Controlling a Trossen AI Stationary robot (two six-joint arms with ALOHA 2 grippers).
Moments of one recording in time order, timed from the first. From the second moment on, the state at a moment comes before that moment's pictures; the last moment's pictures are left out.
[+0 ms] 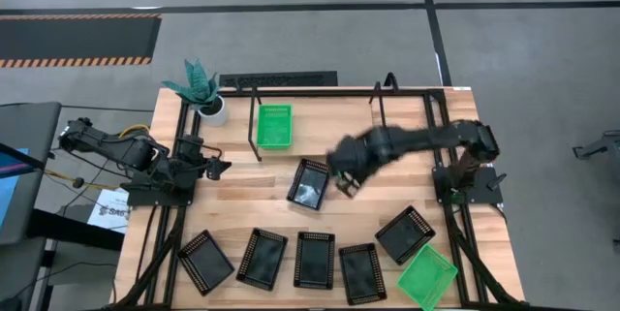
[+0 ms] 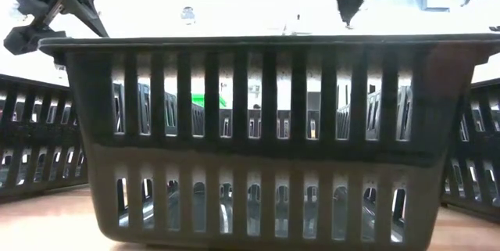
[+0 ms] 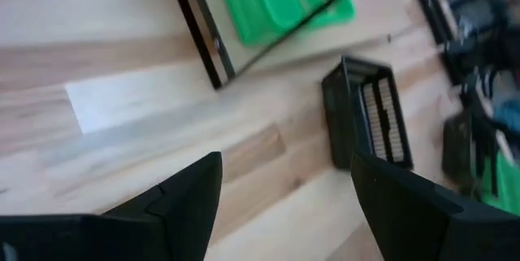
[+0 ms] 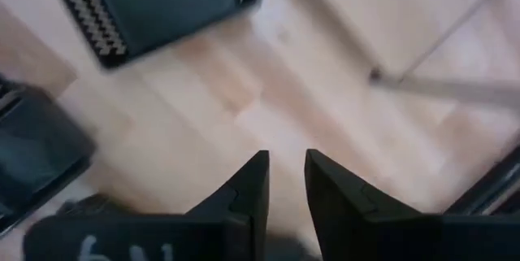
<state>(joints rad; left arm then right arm) -0.37 0.57 0.62 -0.97 -0.57 -1.49 0.18 1.78 1.81 -1.57 0.21 0.93</state>
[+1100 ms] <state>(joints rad) -0.37 0.57 0.62 -0.97 -0.38 -1.24 0.77 1.79 1.33 -1.13 0.03 1.78</state>
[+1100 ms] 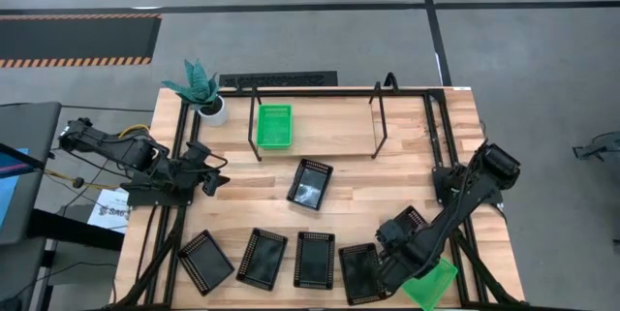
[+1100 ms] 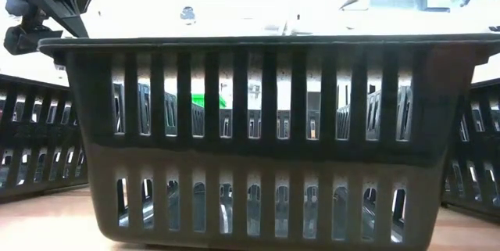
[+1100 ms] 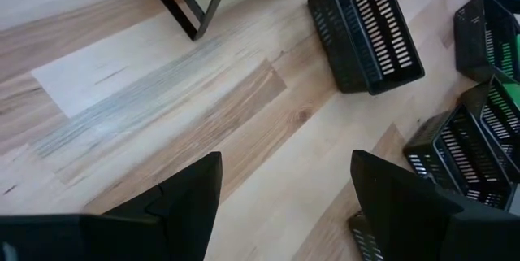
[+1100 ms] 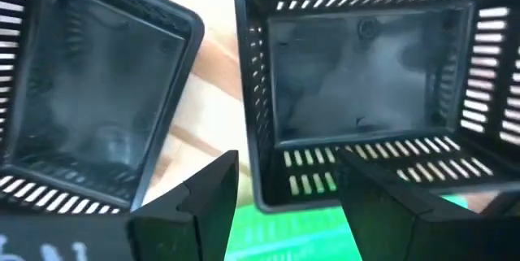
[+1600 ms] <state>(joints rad) -0.37 0.57 0.62 -0.97 -0.42 -1.29 0.76 1.79 1.21 -0.98 -0.01 1.72</state>
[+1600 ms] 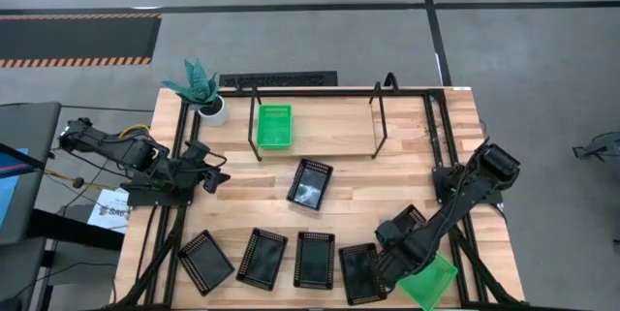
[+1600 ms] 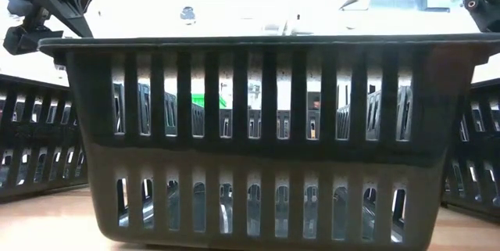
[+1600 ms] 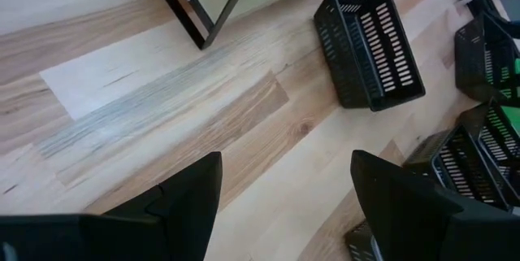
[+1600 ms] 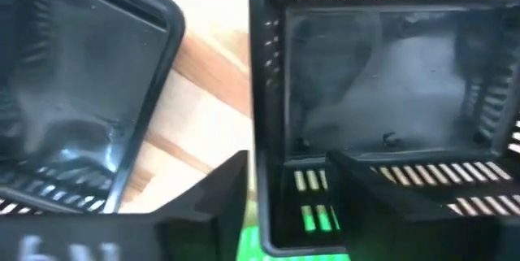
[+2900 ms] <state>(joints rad) -0.37 0.57 0.62 -0.98 -0.44 -1.32 -0.04 1.62 1.68 -0.97 0.13 0.10</state>
